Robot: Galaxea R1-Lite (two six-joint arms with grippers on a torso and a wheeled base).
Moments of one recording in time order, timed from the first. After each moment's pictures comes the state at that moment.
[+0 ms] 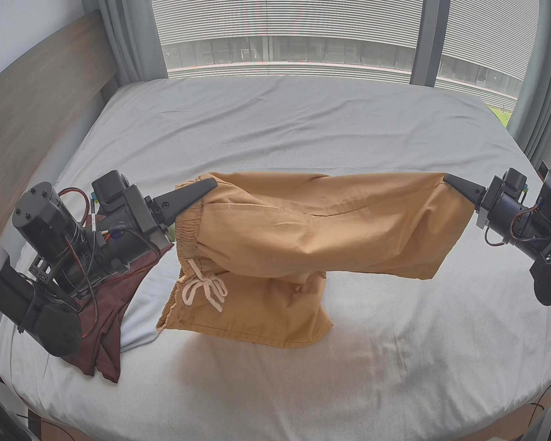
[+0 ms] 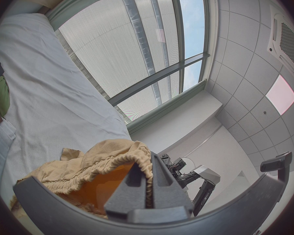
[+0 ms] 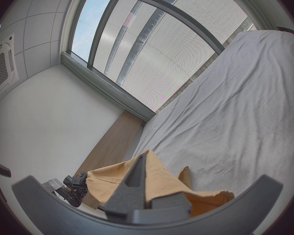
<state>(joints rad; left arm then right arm) -0.32 1.83 -0.57 -1.55 -0.65 -0.97 0.01 1.80 -0.62 -1.30 0.65 0.82</state>
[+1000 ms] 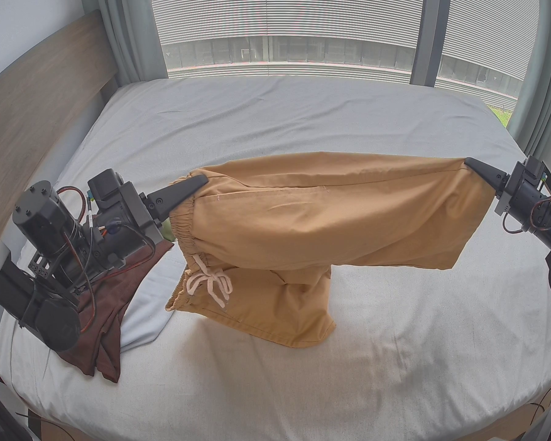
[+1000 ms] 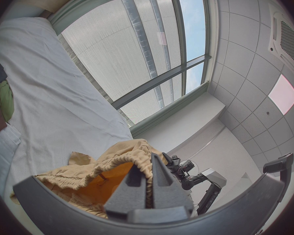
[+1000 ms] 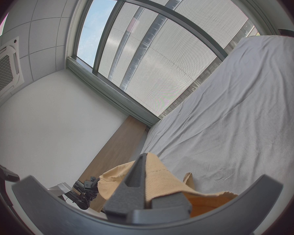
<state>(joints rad) -0.28 1.84 -0.59 -1.55 -0.65 -0.97 -0.08 1.73 -0.65 -1.30 0.73 0.88</state>
